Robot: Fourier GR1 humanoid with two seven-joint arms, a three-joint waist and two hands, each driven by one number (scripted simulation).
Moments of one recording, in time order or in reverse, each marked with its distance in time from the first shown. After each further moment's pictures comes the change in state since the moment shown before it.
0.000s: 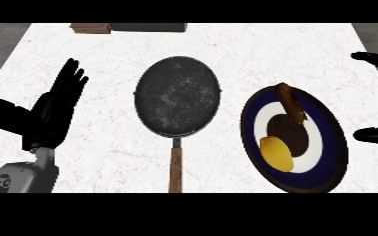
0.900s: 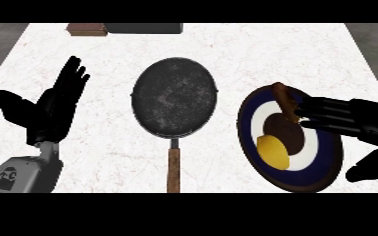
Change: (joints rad) left arm -0.035 -0.023 0.020 0.045 -0.026 -0.004 0.014; right arm 0.038 -0.182 0.406 0.018 0.583 -0.344 -0.243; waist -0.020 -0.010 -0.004
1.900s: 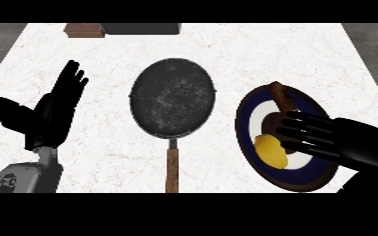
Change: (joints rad) left arm 0.036 -0.057 0.059 -0.025 -0.055 -0.060 0.007; right arm 0.144 0.101 -0.036 -0.247 0.205 -0.060 0.101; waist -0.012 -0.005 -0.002
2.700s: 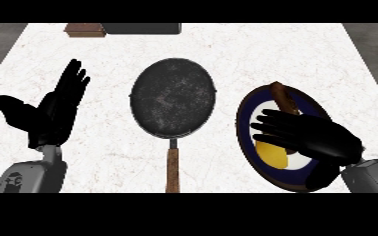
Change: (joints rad) left arm -0.012 -0.057 0.040 0.000 -0.066 -0.032 0.018; right arm -0.064 0.221 0.019 0.131 0.241 0.028 0.021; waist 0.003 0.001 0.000
